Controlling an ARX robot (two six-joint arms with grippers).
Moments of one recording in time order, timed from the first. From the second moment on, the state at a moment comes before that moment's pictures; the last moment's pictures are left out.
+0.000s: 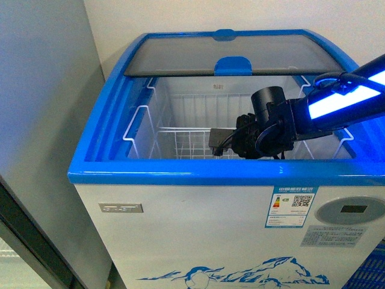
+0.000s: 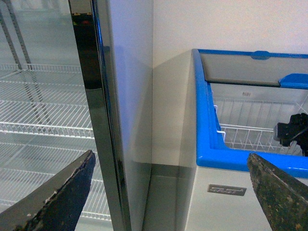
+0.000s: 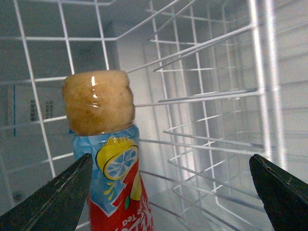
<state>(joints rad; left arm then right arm) 0.00 0.01 0.01 0.00 0.00 0.00 0.17 2.85 2.19 -0.06 -0.22 -1.20</state>
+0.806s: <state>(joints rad) 0.00 0.01 0.01 0.00 0.00 0.00 0.16 2.17 1.53 0.17 -0.32 -1.04</state>
